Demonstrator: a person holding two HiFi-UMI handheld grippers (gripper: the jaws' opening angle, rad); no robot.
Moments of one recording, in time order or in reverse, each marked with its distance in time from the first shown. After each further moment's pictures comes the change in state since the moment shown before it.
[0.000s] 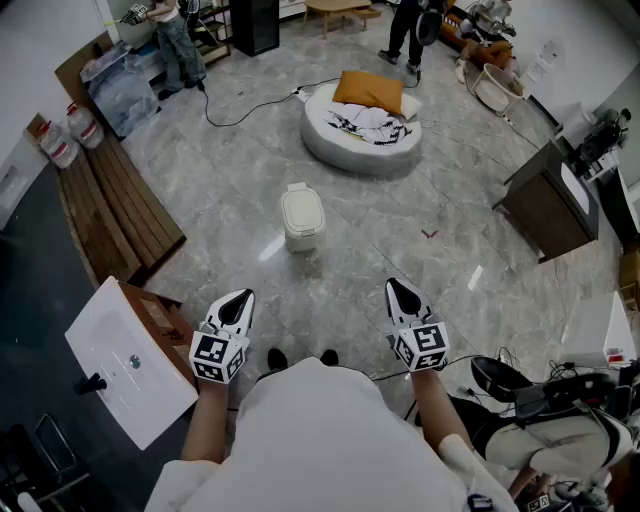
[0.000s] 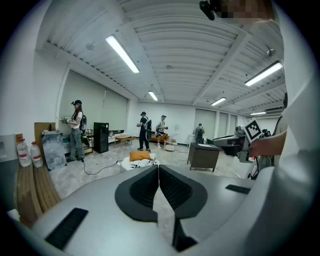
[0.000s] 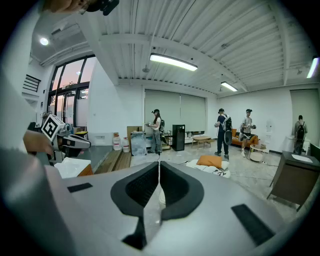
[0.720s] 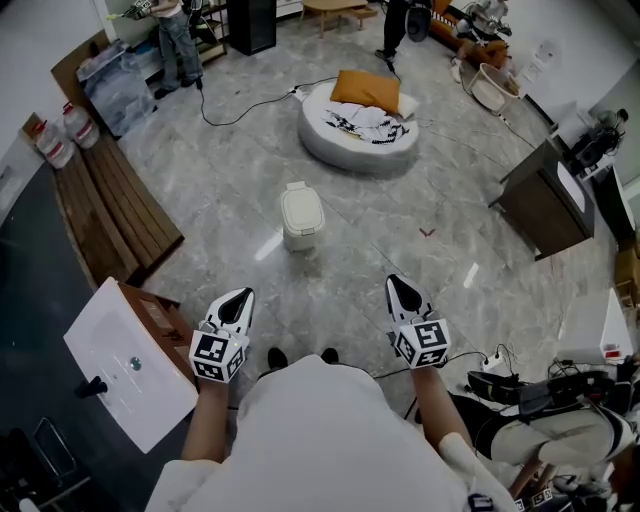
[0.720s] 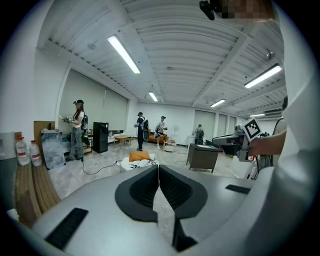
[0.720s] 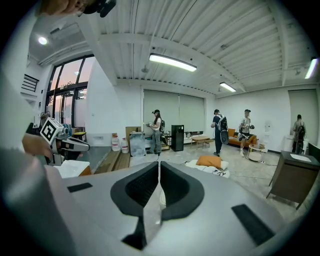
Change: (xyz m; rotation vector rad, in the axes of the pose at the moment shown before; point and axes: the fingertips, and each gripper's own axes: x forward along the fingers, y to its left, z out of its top) left arm -0.008 0.011 -0.007 -0.012 -0.009 -0.011; right arm 0.003 0.013 0.005 0.010 -0.003 -0.016
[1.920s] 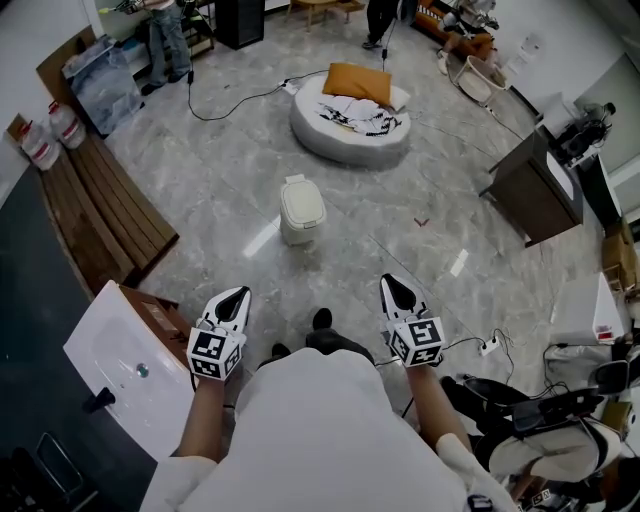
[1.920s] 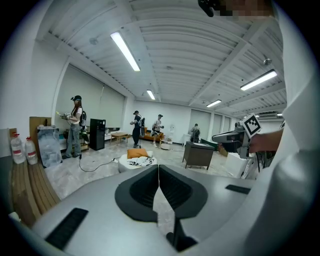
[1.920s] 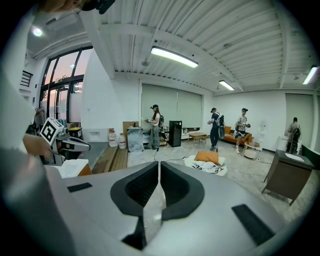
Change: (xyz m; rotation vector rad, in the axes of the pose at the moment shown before) left arm -0.033 0.062 -0.029 -0.005 0.024 -0.066; right arm 0.019 0.076 -0.006 -0.008 0.065 -0.058
